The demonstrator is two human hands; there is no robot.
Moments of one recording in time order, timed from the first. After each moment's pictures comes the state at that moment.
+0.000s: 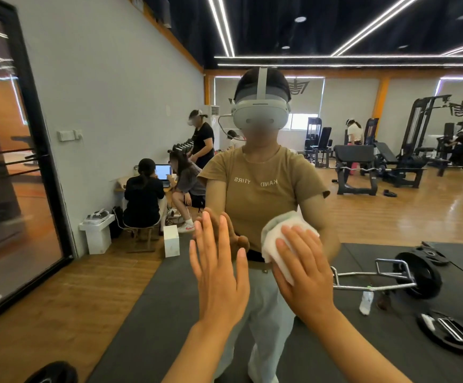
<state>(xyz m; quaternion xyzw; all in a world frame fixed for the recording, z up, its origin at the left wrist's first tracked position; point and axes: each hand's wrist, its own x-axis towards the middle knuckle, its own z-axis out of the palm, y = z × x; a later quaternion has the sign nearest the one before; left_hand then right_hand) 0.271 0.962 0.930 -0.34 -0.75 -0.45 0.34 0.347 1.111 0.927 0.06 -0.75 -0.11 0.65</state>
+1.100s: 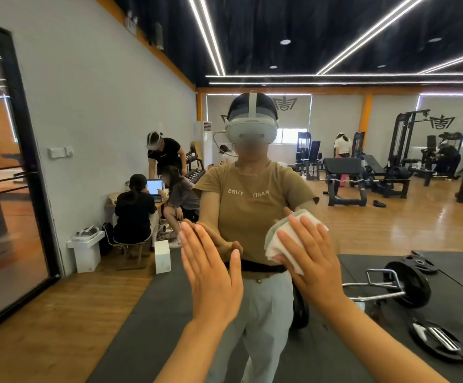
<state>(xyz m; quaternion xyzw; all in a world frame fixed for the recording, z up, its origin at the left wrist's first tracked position) 0.288 0.992 0.936 -0.30 -0.79 -0.43 0.33 0.385 1.169 0.955 0.06 -0.77 -0.13 0.62</state>
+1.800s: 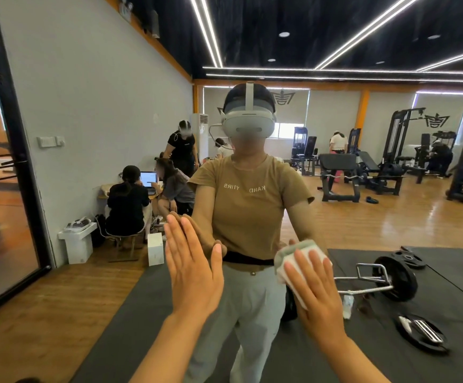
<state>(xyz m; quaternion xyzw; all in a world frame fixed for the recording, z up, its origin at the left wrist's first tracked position) 0.279 0.991 0.929 -0.29 -0.79 -0.40 0.36 0.419 1.180 0.881 0.03 -0.80 -0.09 0.59</state>
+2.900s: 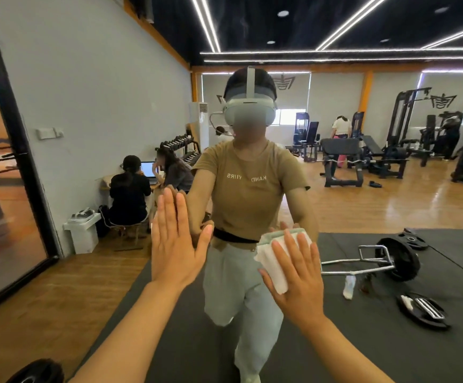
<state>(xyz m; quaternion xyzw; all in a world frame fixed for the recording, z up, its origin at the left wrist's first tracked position) 0.251 0.972 0.915 -0.33 -0.79 -0.28 0.43 0.405 1.161 0.846 -0.03 -0.80 -0.06 0.59</state>
